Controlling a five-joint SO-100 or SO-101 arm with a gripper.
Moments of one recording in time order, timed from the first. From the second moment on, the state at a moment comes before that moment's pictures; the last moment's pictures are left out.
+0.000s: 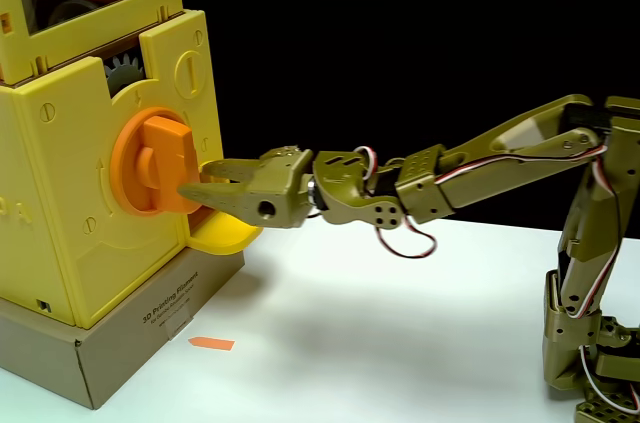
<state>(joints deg) 5.4 104.2 131.6 -28.7 99.1</state>
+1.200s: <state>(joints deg) 7.3 128.7 135.4 0.5 -66.0</state>
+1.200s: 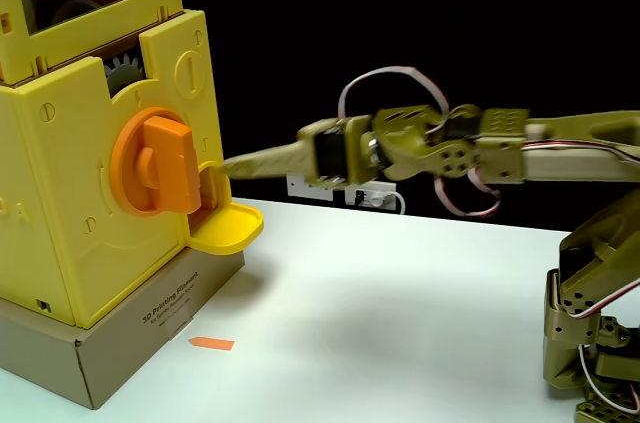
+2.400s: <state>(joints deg) 10.2 94.5 118.0 -22.6 -74.1</state>
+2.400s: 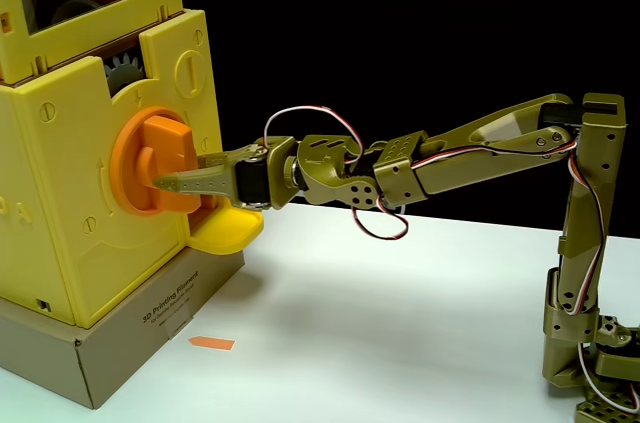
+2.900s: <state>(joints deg) 9.1 94.3 118.0 -23.6 -72.6</state>
